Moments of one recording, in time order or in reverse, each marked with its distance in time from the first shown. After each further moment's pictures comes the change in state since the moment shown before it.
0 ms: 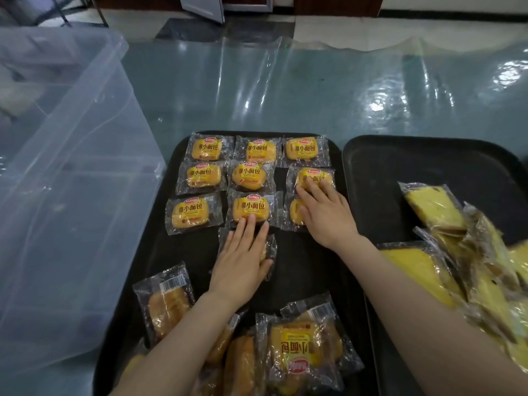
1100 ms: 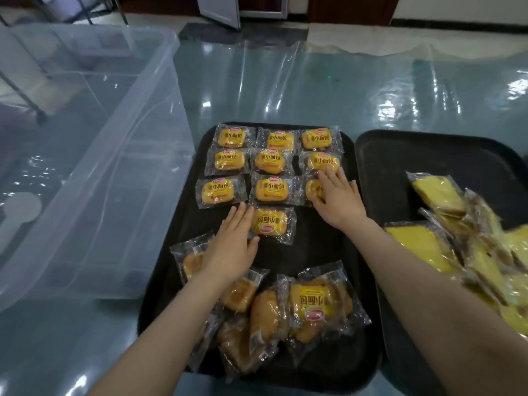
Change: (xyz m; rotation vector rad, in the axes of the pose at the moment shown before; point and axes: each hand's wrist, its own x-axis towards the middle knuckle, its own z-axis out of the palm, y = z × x) left_hand -0.054 -0.028 -0.039 -0.312 0.028 -0.155; right_hand -0.014 -0.015 -0.006 0.067 -0.010 0.092
